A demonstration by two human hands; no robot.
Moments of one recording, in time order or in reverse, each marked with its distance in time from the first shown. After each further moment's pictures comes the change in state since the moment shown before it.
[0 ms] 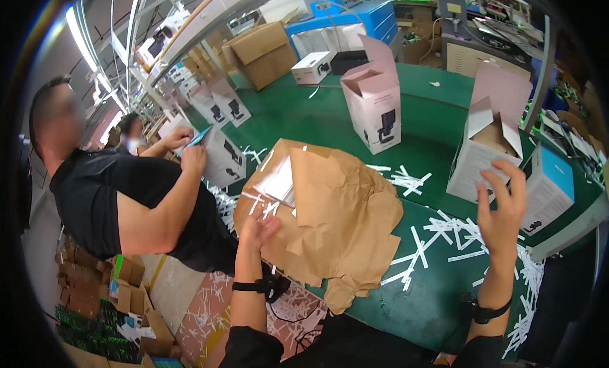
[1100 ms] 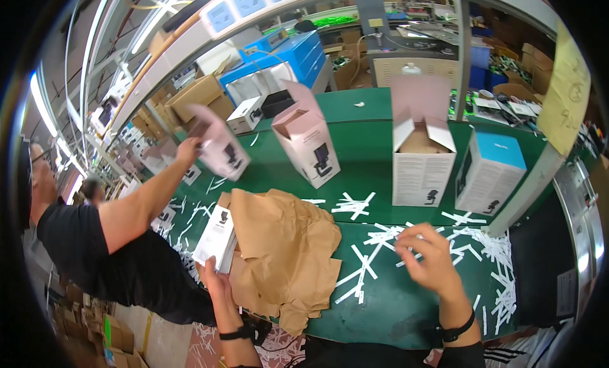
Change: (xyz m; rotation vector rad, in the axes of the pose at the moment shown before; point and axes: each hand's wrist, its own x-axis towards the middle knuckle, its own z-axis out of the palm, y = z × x) left_hand -0.028 -0.022 0.025 -0.135 -0.229 0.553; right_hand -0.071 0.004 -0.036 0.443 -0.204 0.130
